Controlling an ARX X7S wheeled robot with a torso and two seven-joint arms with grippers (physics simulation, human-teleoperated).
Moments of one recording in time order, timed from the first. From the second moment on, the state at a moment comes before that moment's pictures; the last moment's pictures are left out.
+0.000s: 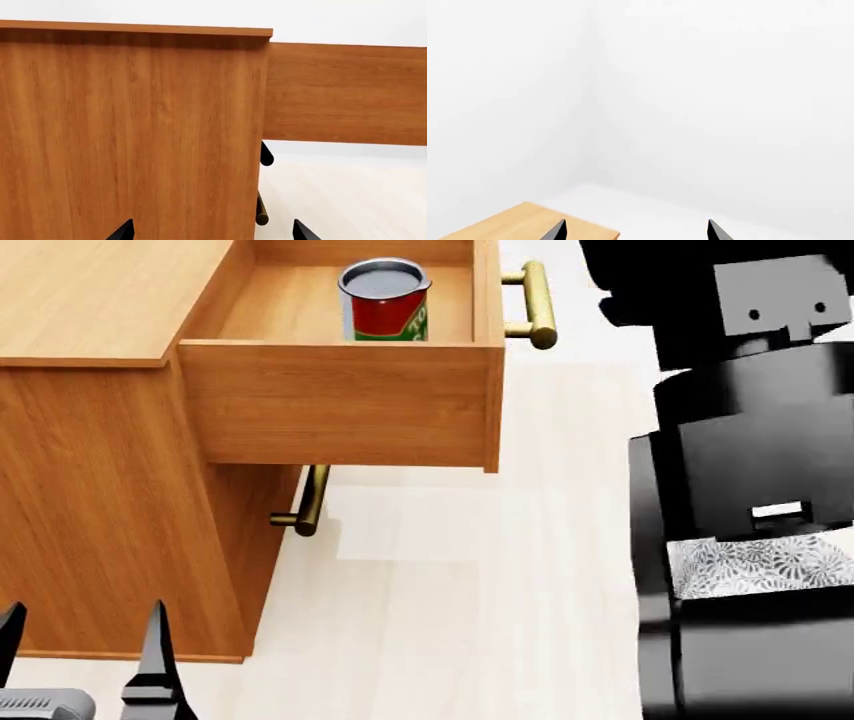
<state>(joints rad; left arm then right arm) -0.07 -0.39 0.32 0.48 -0.38 -0.23 -0.49 1.76 0.10 -0.40 0.90 0.54 0.53 -0.20</state>
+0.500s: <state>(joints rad) -0.07 -0.40 0.32 0.50 -0.38 -0.24 -0.50 1.28 0.35 -0.08 -0.30 0.76 1.00 0.14</state>
